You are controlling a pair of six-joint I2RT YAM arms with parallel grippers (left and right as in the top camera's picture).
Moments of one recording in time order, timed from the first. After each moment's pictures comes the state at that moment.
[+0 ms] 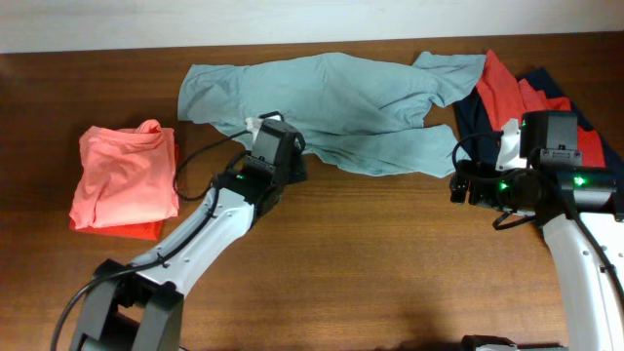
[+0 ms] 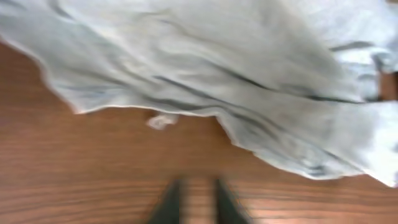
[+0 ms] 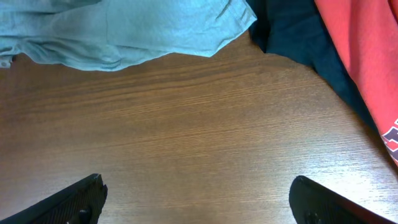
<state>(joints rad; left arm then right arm) -0.49 1.67 1.07 -0.24 -0.09 -0.61 -0.11 1.27 1.25 -1.15 -0.11 0.13</state>
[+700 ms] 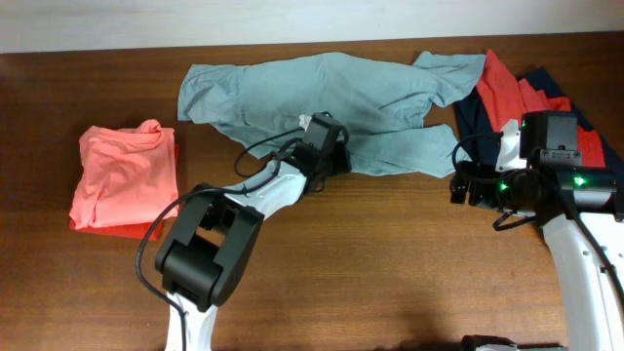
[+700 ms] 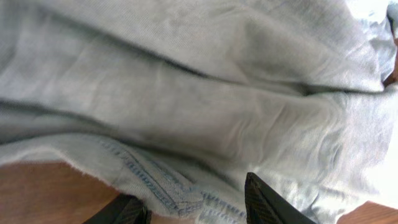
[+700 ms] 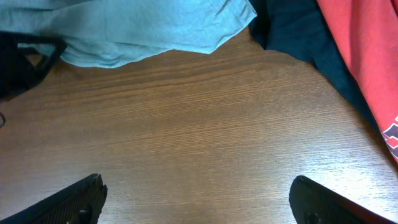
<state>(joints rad) -0.57 2.14 1.34 -0.08 0.06 -0.69 -0.11 1.27 1.25 -1.16 -0.11 0.13</state>
